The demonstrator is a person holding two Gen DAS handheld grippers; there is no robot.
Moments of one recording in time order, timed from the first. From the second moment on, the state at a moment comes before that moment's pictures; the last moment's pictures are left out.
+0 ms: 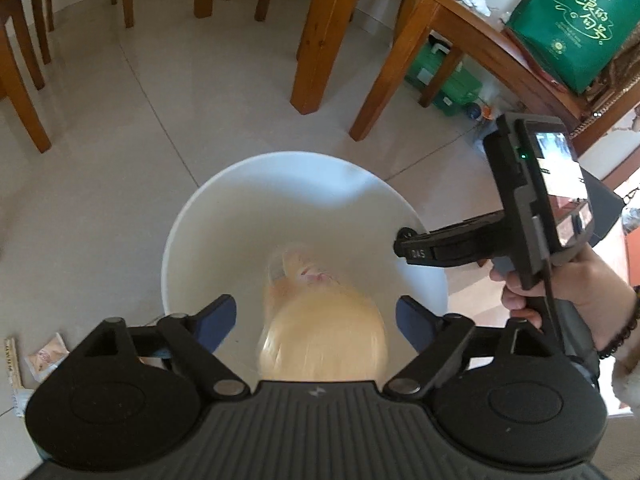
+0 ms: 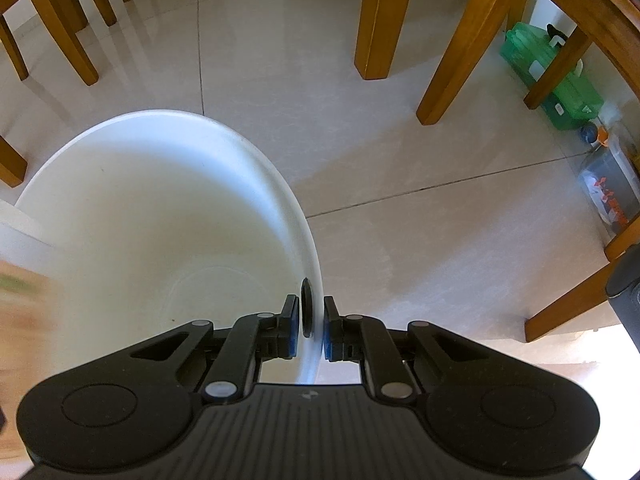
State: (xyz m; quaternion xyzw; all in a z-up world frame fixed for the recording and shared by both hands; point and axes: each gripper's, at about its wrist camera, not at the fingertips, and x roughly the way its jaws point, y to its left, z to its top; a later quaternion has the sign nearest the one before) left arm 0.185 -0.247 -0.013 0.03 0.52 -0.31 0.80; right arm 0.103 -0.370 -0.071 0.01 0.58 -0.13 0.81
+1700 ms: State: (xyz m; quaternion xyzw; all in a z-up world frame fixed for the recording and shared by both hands) left arm 0.085 0.018 -0.272 -0.03 0.57 0.00 0.82; right arm 0.100 -0.357 -0.070 -0.06 0.56 -0.13 0.82
